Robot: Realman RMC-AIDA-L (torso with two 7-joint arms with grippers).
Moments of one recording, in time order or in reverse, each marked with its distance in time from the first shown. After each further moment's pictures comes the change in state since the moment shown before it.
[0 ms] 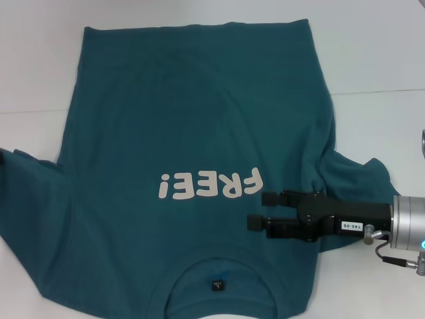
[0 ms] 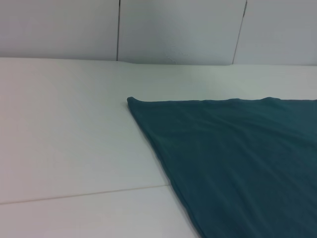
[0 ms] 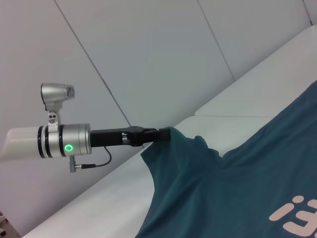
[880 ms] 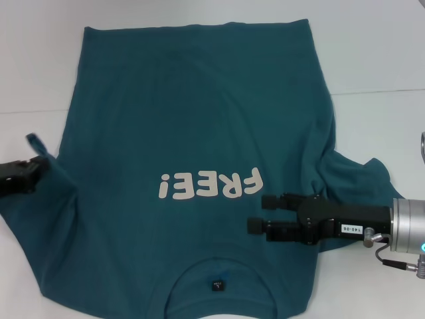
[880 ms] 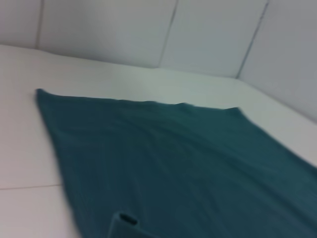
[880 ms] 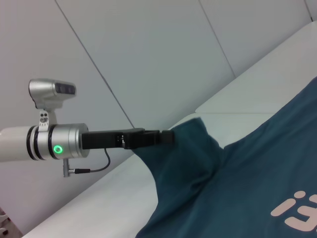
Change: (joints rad) left arm 0.045 -0.055 0.097 0.108 -0.032 0.193 -0.130; right arm -0.003 -0.002 -0.007 0.009 0.001 0.001 0.001
